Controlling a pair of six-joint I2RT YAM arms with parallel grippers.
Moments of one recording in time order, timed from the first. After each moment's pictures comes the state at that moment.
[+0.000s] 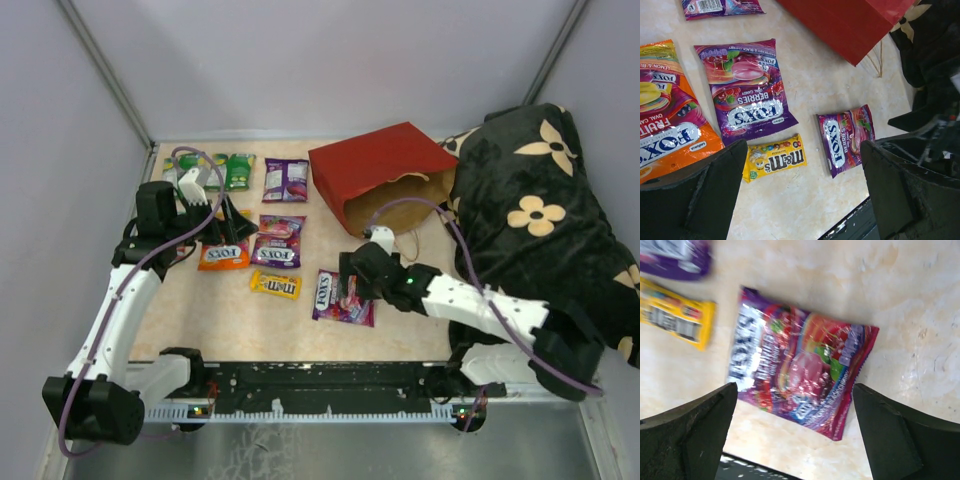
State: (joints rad) left arm -0.09 1.03 0.95 -0.47 0.54 -0.26; right arm 0.93 1.26 0.74 -0.41 0.31 0.77
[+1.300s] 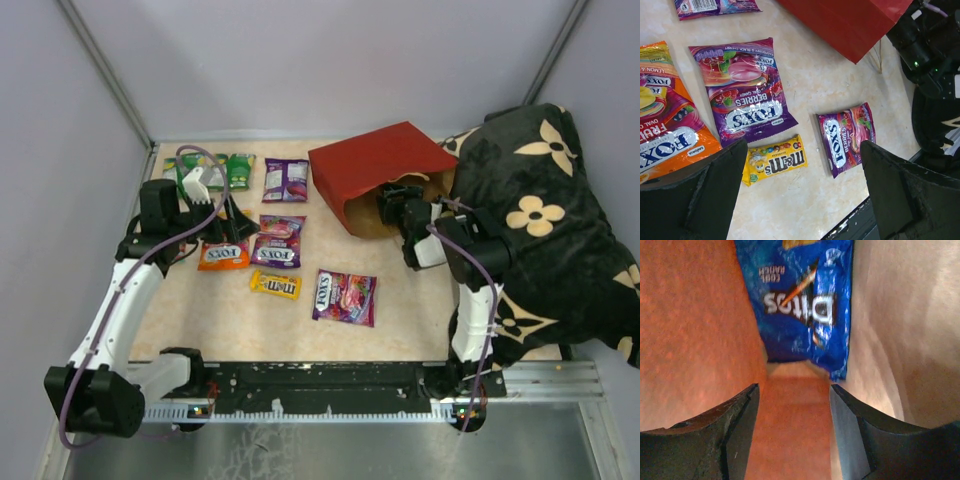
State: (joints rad) left arm -0.09 1.07 0.95 -0.45 0.57 -0.24; right arm 0.28 1.97 0.70 1.09 0.10 1.59
